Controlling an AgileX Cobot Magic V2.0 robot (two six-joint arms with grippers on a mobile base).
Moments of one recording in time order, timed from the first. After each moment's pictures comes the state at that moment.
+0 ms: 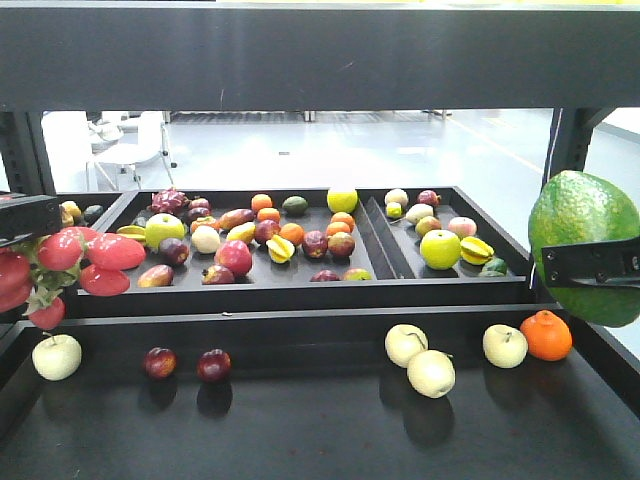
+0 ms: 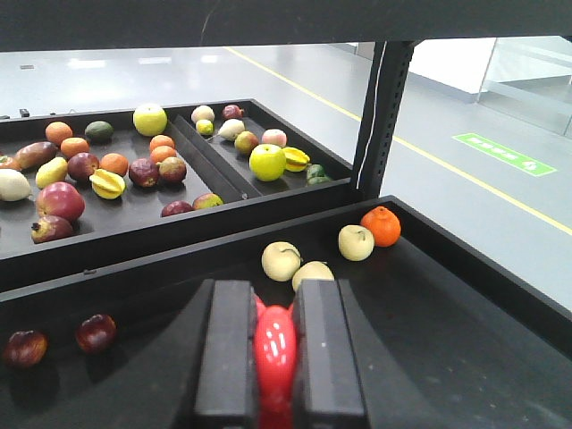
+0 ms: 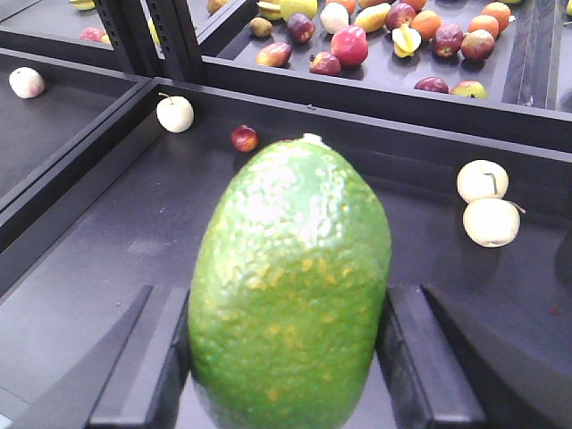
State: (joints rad) left arm -0.43 0.95 -1.25 -0.07 0.57 -0.04; right arm 0.33 1.03 -1.52 0.17 1.04 -0.03
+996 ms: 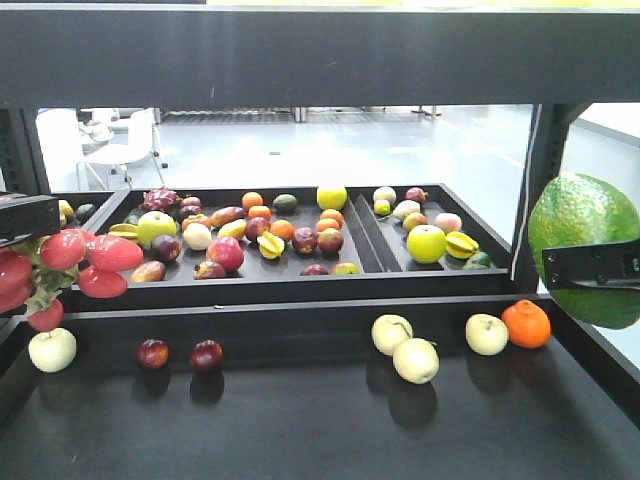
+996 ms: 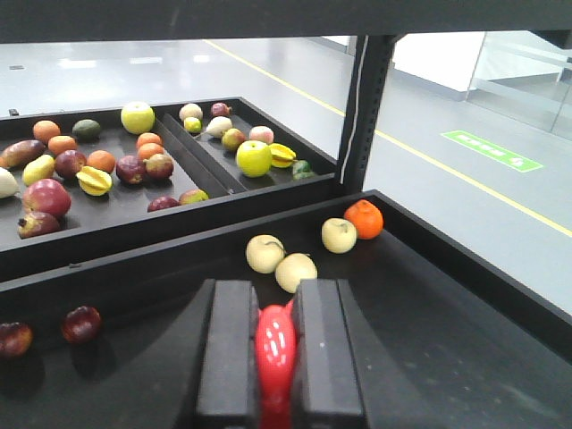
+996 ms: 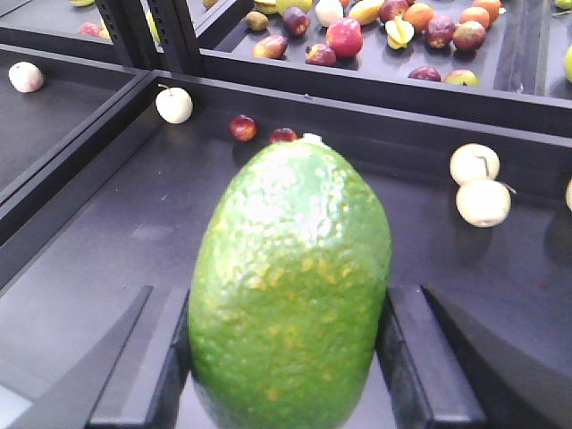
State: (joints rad) left arm -0.43 0.95 -1.25 -0.07 0.57 -0.04; right arm 0.33 1.03 -1.52 0.17 1.04 -0.03
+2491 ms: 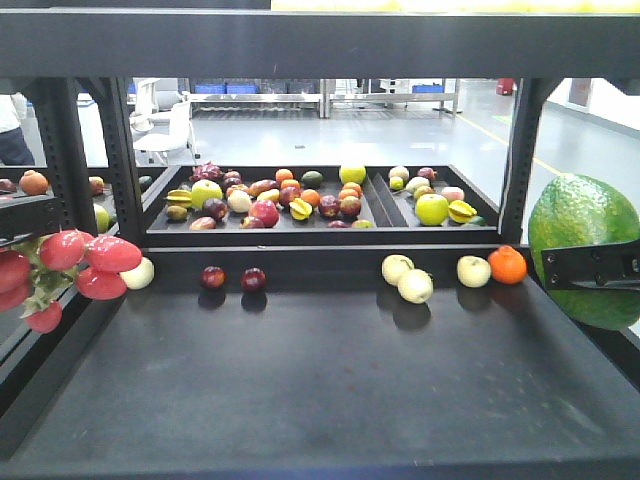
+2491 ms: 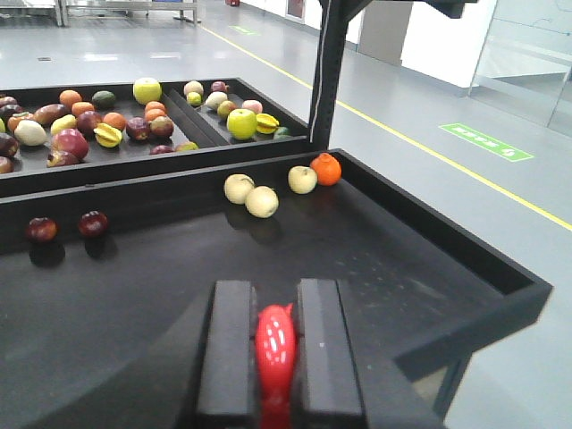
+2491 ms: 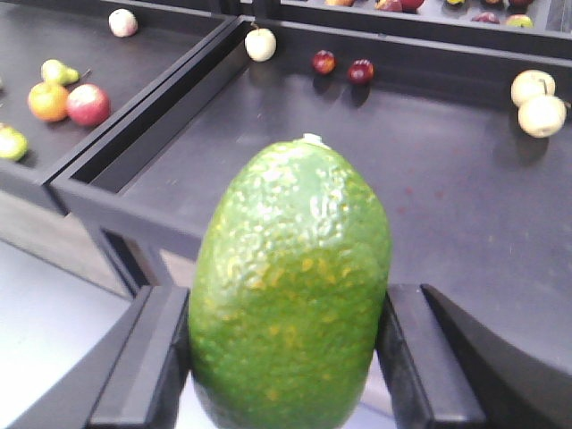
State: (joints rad) left arm -0.43 0.95 -1.25 -0.07 0.57 -0.04; right arm 0.33 1.03 -1.52 0.17 1.04 -0.03
